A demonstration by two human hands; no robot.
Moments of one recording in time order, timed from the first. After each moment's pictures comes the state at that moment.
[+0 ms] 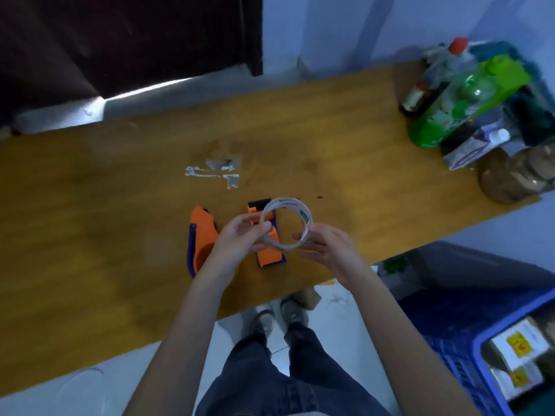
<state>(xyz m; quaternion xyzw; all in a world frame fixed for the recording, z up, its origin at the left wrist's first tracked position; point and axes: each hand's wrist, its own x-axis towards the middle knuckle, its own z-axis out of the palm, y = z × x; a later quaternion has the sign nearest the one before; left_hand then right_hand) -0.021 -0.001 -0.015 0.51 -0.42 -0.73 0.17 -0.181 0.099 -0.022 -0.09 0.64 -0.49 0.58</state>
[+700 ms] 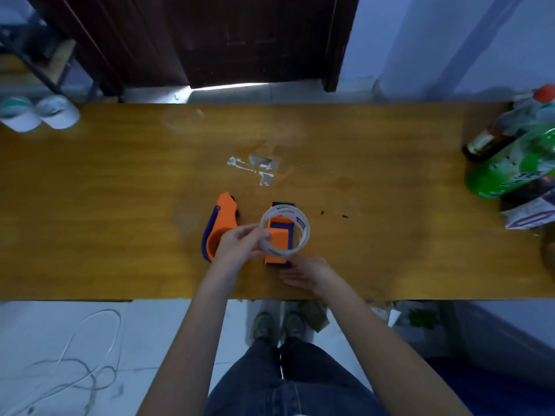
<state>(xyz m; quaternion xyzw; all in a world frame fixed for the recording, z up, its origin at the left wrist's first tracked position) -0.024 0.035 -0.015 0.62 -0.34 -0.65 0.27 -0.168 0.073 -0.079 -0.05 0.67 -0.25 0.70</state>
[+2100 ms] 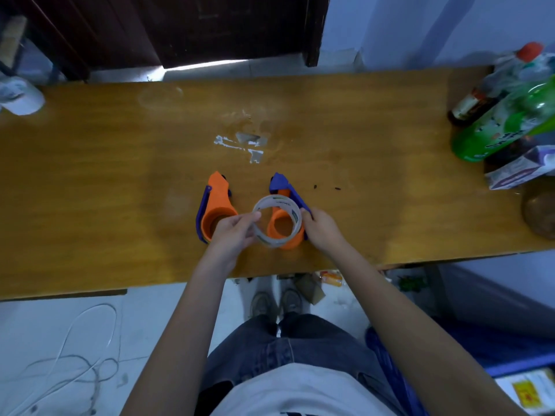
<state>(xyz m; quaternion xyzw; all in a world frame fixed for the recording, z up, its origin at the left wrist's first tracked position) -0.014 0.044 -0.032 0.62 -0.32 -0.67 0.24 -0.186 0.069 -0.066 -0.44 0.77 -0.18 0.44</state>
